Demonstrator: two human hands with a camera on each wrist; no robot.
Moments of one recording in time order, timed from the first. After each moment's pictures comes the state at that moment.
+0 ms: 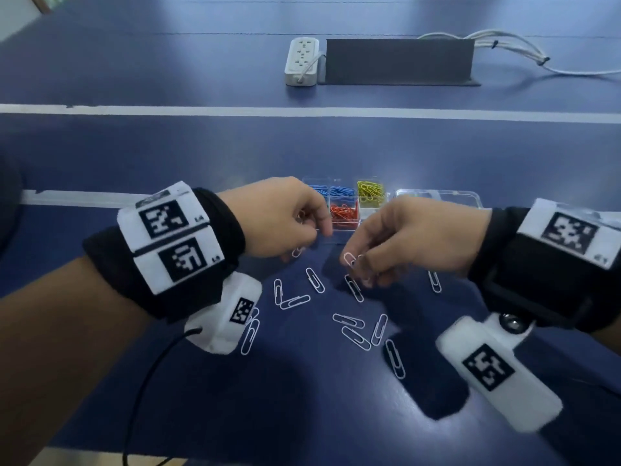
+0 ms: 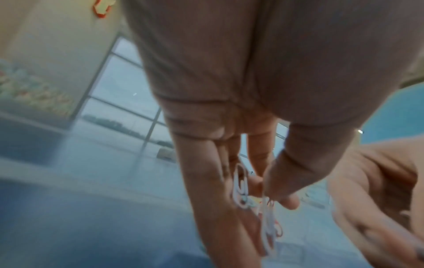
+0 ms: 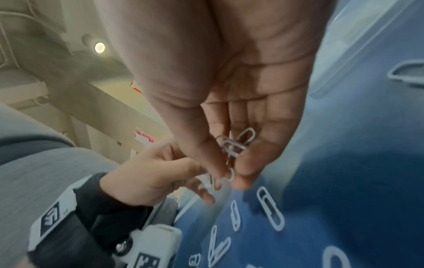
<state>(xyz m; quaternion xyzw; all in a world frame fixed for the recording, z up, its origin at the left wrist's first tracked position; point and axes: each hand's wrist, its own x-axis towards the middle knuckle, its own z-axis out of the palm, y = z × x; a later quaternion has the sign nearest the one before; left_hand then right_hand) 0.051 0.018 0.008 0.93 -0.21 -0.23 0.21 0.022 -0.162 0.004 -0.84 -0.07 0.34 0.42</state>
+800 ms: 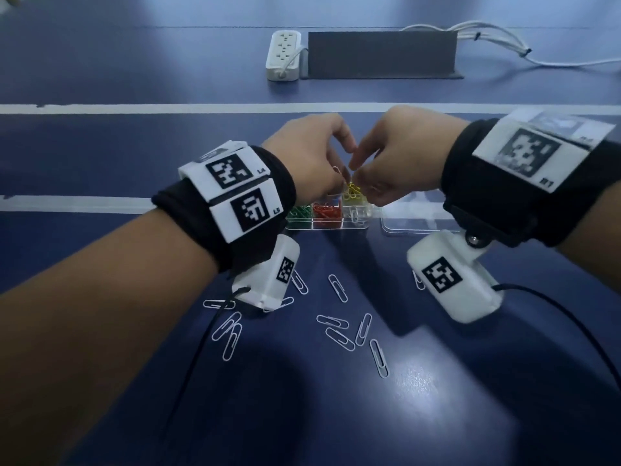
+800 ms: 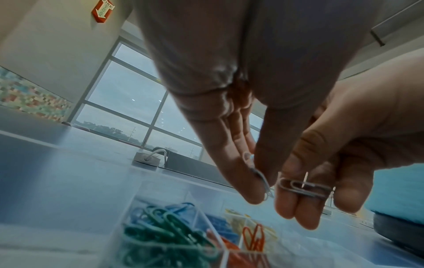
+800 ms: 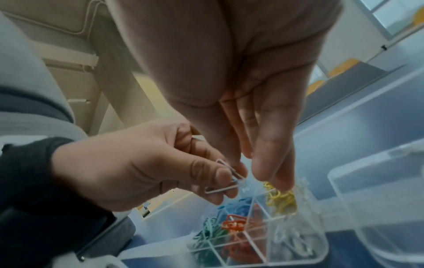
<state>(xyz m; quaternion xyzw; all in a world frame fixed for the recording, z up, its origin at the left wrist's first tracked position) 0.088 -0.032 0.013 0.90 -0.15 -0.15 0.38 0.067 -0.163 0.040 -0.96 -0.01 0.15 0.22</state>
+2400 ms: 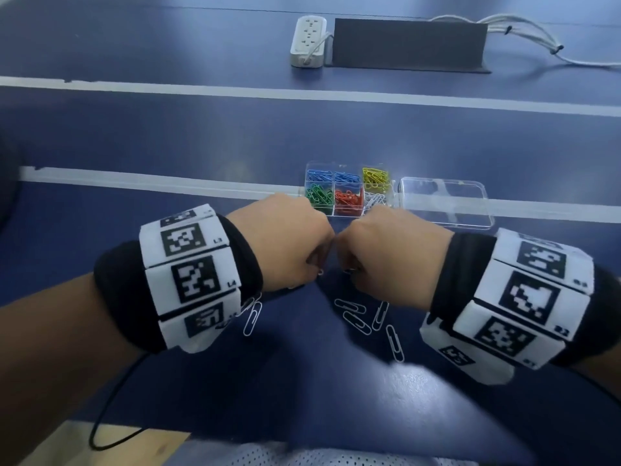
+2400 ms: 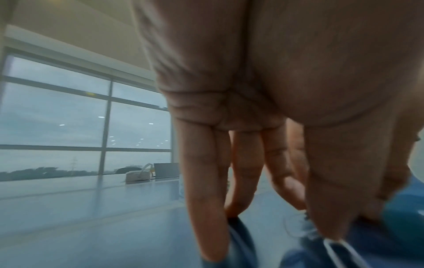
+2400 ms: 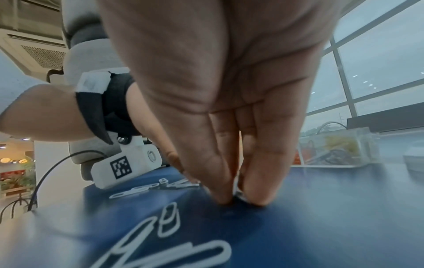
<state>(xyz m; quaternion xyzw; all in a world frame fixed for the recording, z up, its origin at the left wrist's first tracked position) 0.020 0.012 0.003 0.93 -0.33 -0.16 -0.03 0.001 -0.127 0.001 -0.95 -0.26 0.19 0.01</state>
